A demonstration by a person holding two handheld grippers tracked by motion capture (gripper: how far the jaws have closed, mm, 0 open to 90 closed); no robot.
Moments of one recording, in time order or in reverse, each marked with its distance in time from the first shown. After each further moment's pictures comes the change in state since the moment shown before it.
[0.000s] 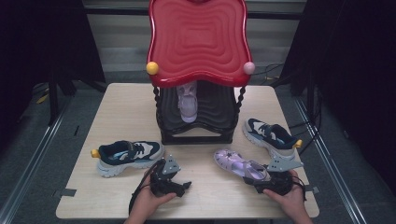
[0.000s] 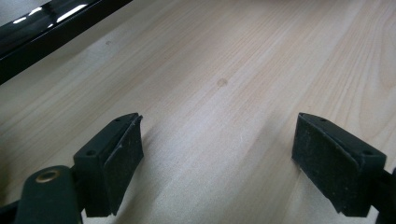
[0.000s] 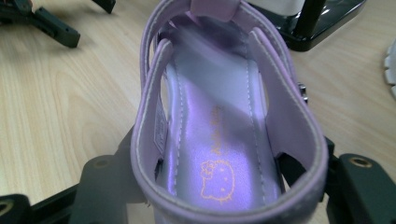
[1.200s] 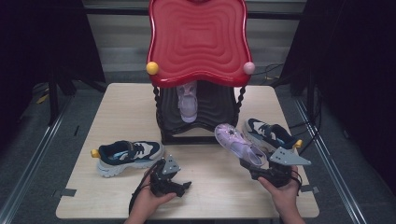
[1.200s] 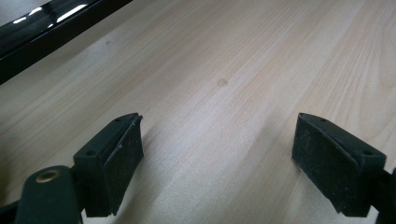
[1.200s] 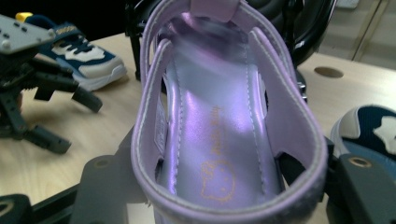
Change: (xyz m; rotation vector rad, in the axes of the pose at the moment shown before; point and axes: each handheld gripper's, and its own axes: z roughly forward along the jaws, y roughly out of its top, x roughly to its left) left arm 0.000 0.000 0.000 -0.003 -0.001 -0.002; right arm 0.018 0.045 -0.006 -0.270 -0.160 0.038
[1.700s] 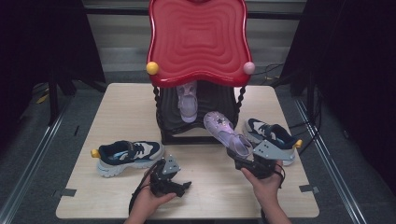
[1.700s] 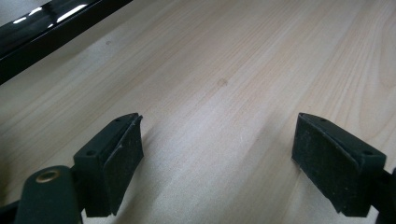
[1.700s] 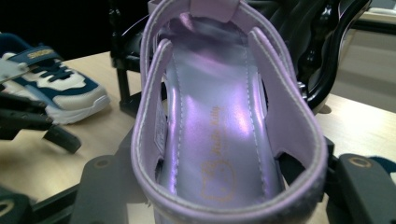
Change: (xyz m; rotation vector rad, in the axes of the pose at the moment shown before) left arm 0.000 0.000 0.000 0.003 0.001 -0.001; right arm 0.023 0.021 0.035 -0.057 -0.085 -0.049
